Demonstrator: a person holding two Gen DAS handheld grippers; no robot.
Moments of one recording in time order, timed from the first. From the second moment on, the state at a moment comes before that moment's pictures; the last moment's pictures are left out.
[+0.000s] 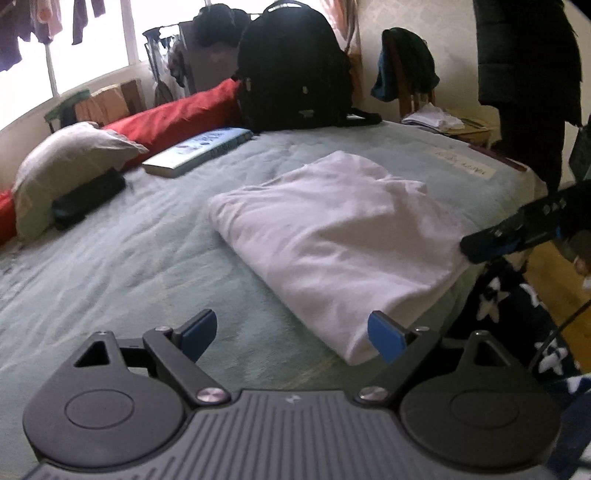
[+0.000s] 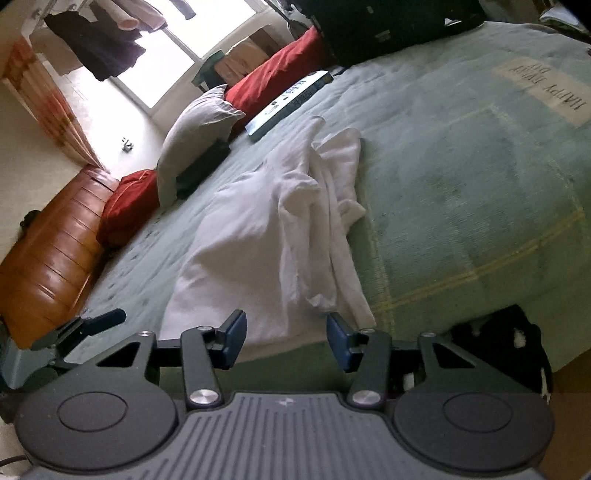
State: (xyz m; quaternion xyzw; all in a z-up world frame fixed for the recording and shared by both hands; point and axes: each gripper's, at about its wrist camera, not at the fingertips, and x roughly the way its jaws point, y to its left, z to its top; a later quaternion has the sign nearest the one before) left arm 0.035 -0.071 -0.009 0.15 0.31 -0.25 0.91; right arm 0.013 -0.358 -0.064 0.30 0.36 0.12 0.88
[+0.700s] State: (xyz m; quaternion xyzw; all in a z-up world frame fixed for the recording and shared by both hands) left arm 0.049 -0.094 -0.014 0.15 0.33 -0.24 0.90; right arm 0.026 -0.382 -0.093 0.38 0.31 0.15 0.86
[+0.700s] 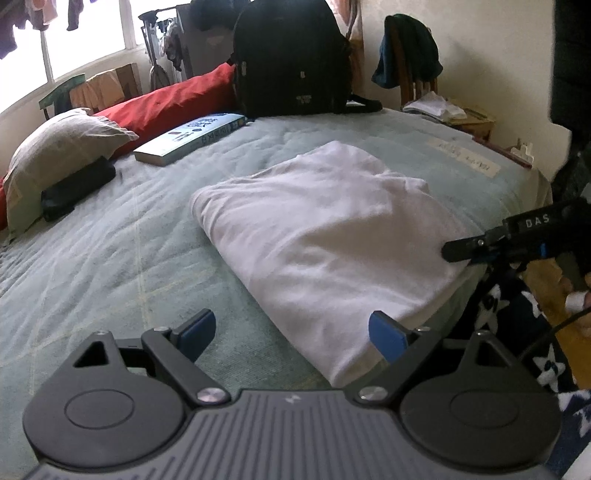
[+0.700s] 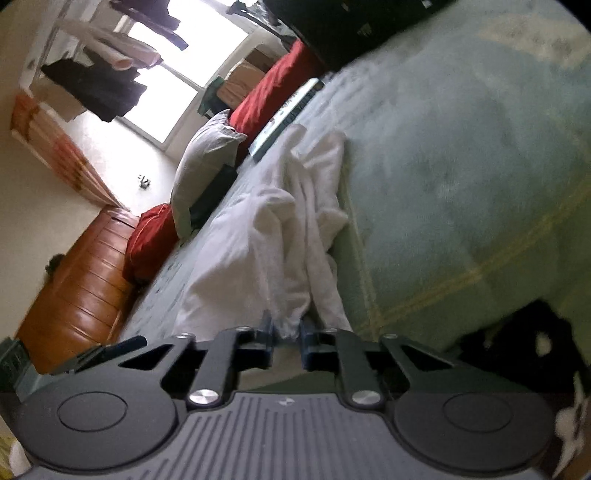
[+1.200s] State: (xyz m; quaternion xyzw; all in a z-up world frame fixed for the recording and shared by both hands) left arm 0.077 -0.125 -0.022 0.13 0.35 -0.32 0.87; right arm 0.021 -0.393 -0.094 0.37 0.33 0.12 0.86
